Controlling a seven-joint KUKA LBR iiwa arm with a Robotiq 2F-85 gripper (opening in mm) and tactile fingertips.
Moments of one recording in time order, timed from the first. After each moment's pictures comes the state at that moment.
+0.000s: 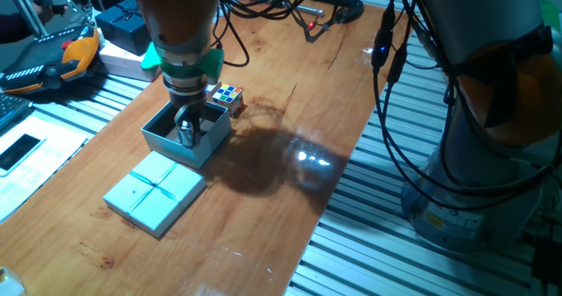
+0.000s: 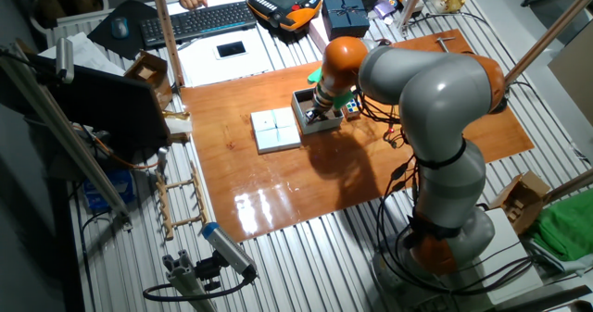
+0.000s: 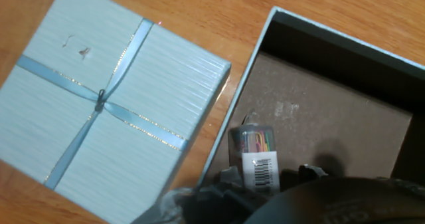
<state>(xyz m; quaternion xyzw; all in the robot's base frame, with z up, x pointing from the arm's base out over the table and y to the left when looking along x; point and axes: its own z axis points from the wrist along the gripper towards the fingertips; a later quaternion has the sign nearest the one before) 0.573 0.110 0.063 -0.21 0.98 0.02 0.07</state>
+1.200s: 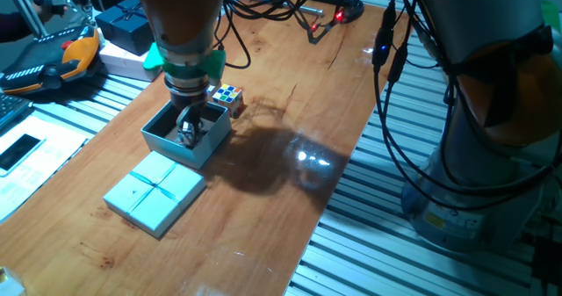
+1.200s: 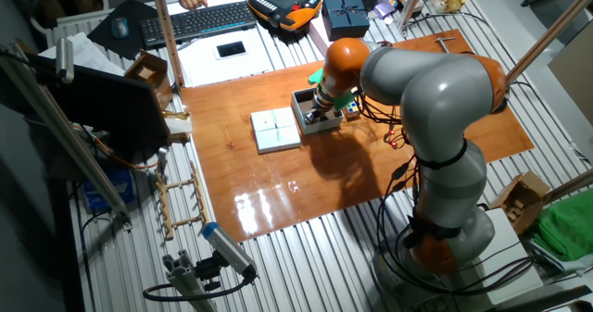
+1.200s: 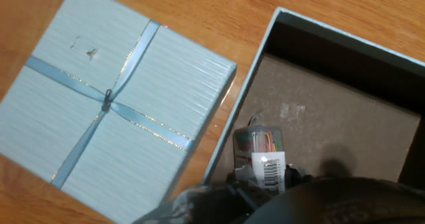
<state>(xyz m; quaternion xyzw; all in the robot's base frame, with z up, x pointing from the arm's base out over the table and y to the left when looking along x) 0.571 0.113 0.063 -0.21 0.98 0.03 0.07</state>
